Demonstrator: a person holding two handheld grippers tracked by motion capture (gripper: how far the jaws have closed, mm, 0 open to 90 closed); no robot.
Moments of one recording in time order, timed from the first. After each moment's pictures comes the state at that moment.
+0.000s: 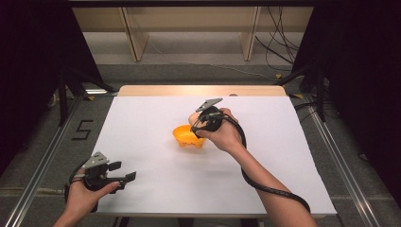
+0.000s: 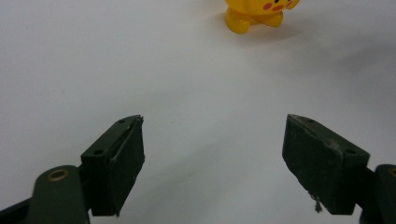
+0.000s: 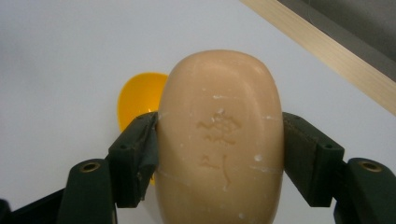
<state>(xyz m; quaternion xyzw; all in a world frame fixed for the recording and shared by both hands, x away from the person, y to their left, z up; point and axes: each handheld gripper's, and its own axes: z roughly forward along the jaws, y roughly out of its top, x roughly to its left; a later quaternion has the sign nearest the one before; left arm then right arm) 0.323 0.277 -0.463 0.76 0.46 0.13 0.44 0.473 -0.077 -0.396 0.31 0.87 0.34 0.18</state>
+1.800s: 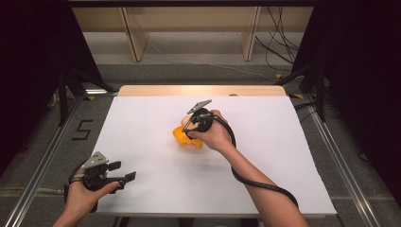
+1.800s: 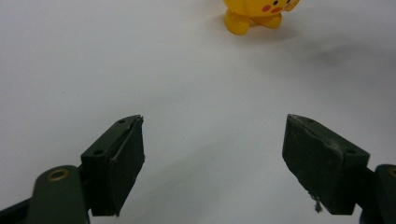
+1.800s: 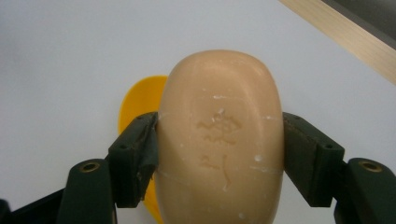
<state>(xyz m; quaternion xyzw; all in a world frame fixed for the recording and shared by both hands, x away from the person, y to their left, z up) 0.322 0.278 -0.462 0.76 0.46 0.13 0.45 0.487 -0.051 -0.421 0.32 0.87 0.34 0.16</state>
